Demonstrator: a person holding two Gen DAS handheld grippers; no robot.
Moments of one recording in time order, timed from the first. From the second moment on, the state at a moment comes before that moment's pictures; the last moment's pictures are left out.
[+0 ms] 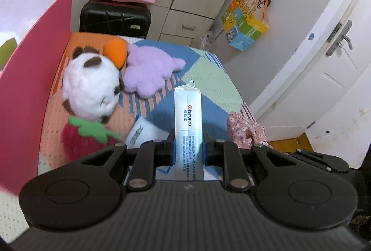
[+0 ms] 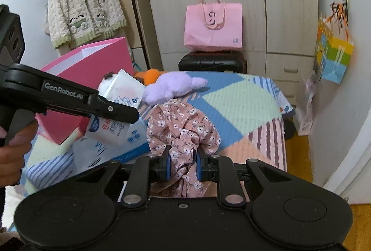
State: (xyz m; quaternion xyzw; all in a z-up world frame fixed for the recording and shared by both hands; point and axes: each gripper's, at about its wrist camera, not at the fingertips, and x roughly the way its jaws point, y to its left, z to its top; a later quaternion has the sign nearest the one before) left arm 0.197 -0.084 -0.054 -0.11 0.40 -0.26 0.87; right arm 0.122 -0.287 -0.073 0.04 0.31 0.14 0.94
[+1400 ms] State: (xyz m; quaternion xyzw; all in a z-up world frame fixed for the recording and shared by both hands) left arm 0.105 0.084 -0.010 -0.11 0.44 -0.25 0.86; right arm 0.098 -0.146 0.015 -0.04 0.38 0.37 0.85
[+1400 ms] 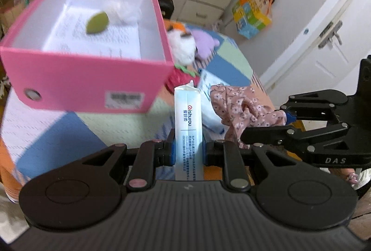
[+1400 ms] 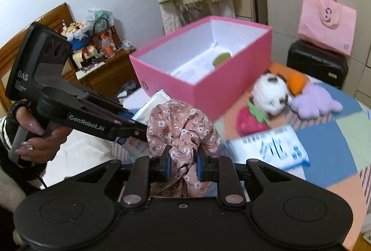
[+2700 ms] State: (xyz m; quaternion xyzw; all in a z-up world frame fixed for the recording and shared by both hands) left arm 0.302 0.139 -0.010 -0.11 0.44 -0.15 0.88; right arm 0.293 -0.031 0.014 -0.07 0.35 0.29 0.89
